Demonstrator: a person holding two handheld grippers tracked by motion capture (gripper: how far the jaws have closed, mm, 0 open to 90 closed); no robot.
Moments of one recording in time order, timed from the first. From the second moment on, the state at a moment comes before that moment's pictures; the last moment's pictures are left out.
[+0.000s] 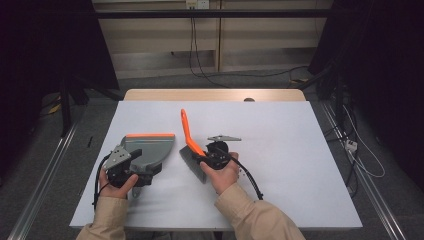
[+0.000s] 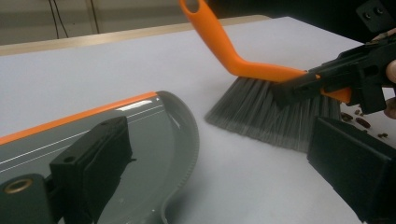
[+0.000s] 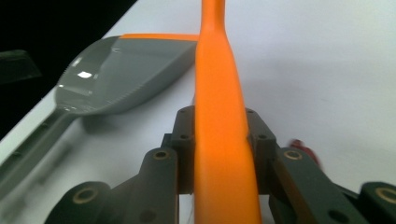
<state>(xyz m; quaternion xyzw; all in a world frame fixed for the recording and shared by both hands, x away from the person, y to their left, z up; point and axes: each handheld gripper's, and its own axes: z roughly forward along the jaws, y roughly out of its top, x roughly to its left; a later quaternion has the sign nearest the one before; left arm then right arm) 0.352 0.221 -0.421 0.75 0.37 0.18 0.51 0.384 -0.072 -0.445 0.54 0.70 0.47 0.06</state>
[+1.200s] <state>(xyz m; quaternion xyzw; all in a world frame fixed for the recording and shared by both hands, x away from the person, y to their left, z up) 0.350 0.215 -0.421 0.76 0.36 0.18 0.51 0.357 -0.135 -0.444 0.57 0.66 0.48 0.07</state>
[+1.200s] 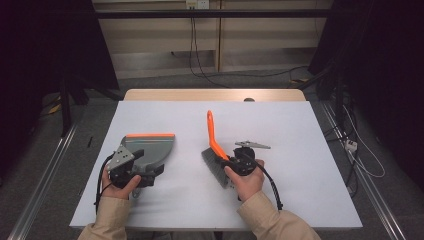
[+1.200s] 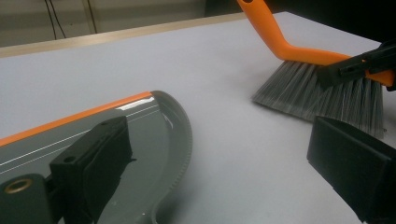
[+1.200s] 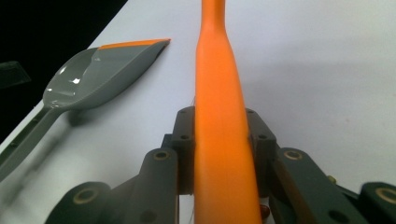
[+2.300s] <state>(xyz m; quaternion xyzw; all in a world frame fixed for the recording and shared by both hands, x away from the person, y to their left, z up) 0.353 0.219 -0.422 0.75 0.38 0.18 0.51 0.451 -0.160 -0.436 0.21 0.84 0.47 0.18</state>
